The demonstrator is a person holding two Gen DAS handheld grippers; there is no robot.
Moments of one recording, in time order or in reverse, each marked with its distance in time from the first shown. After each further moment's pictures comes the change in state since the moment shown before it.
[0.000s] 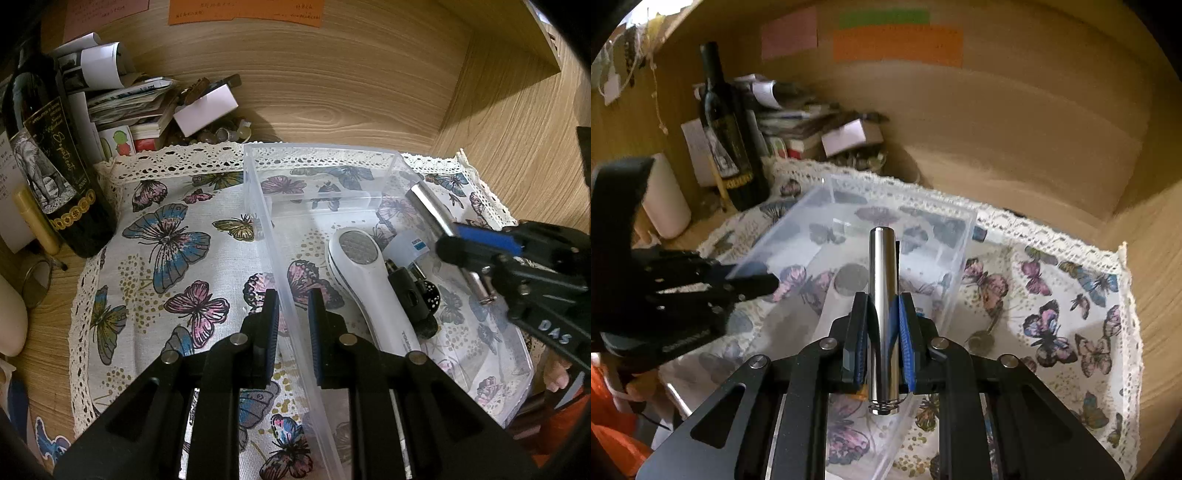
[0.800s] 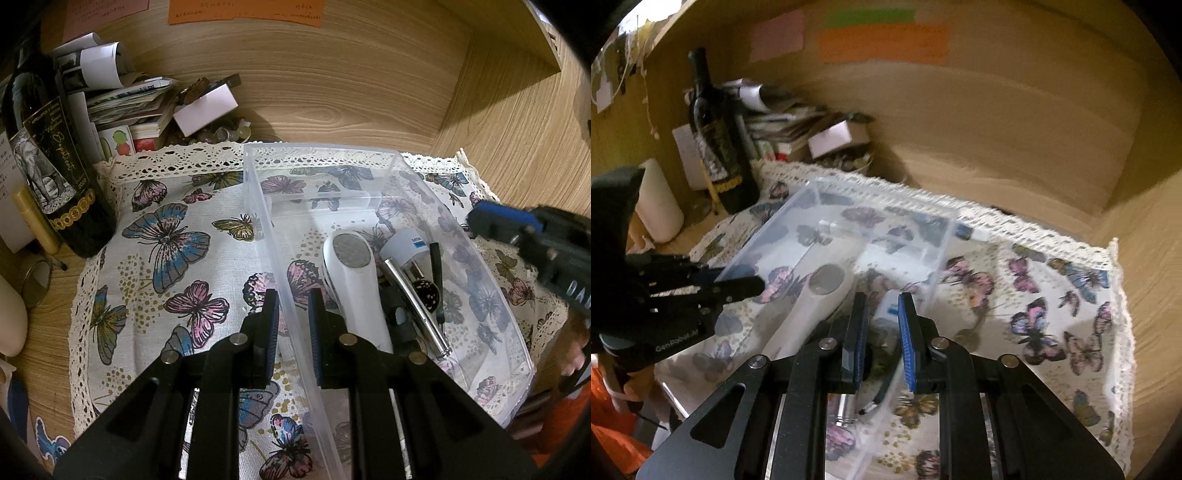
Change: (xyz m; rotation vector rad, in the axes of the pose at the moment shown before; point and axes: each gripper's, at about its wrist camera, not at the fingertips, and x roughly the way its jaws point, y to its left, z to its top) left arm 0.000 0.000 0.000 0.006 -0.001 -0.003; right arm -0.020 -0.017 0.002 0.032 -0.035 -0.042
